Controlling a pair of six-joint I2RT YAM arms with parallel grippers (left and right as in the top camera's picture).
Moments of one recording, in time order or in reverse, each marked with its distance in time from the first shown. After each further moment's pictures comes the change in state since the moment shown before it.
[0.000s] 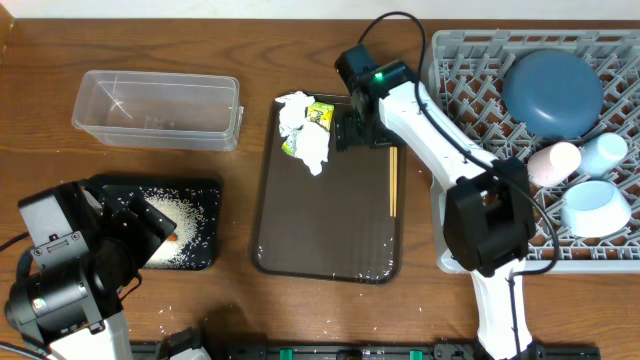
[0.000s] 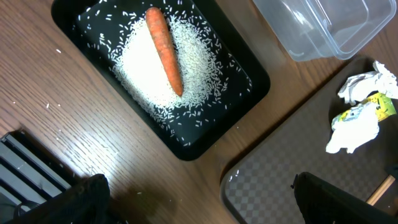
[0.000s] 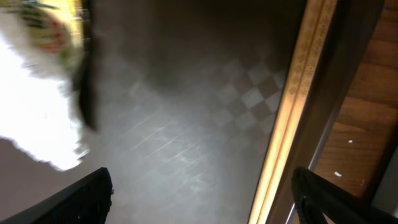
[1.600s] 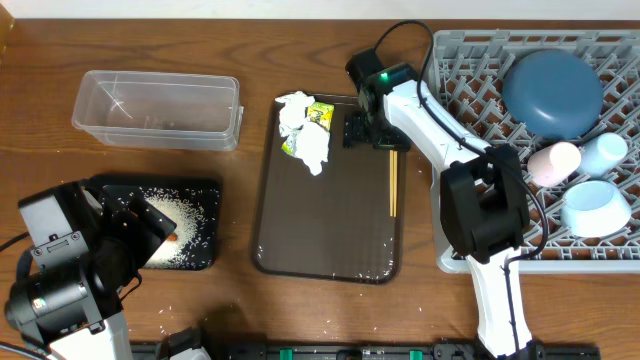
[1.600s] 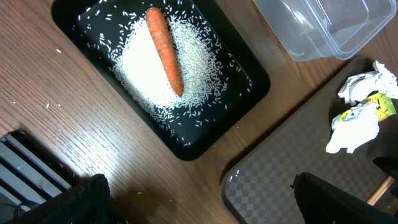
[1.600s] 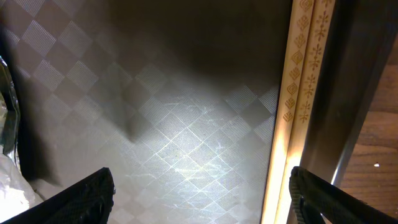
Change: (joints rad) left arm 0.000 0.000 0.000 0.000 0.000 0.000; right arm -0.053 0.078 -0.002 0.045 -0.039 0.080
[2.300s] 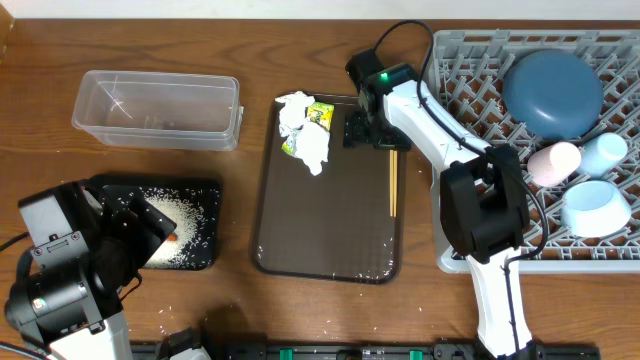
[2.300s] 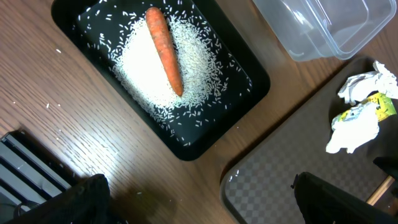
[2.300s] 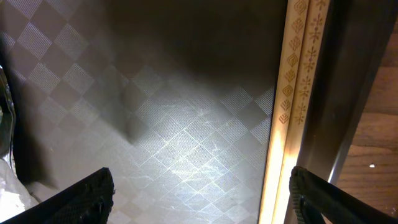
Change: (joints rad) left arm 0.000 0.000 0.000 0.000 0.000 0.000; right arm 0.000 0.000 -0.003 0.004 0.010 0.000
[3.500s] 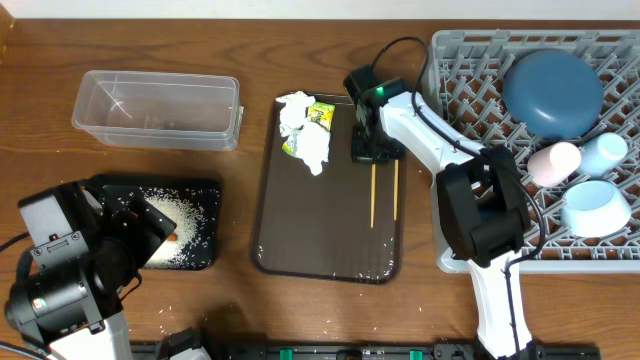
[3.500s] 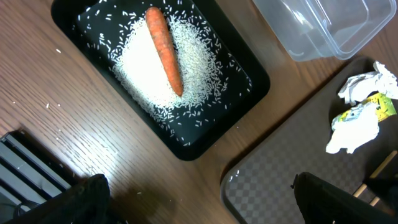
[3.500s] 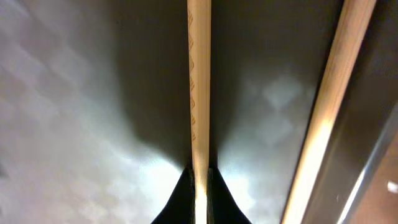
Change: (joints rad) left arm 0.000 0.000 0.000 0.000 0.000 0.000; right arm 0.016 -0.022 -0.109 0.002 -0.022 0.028
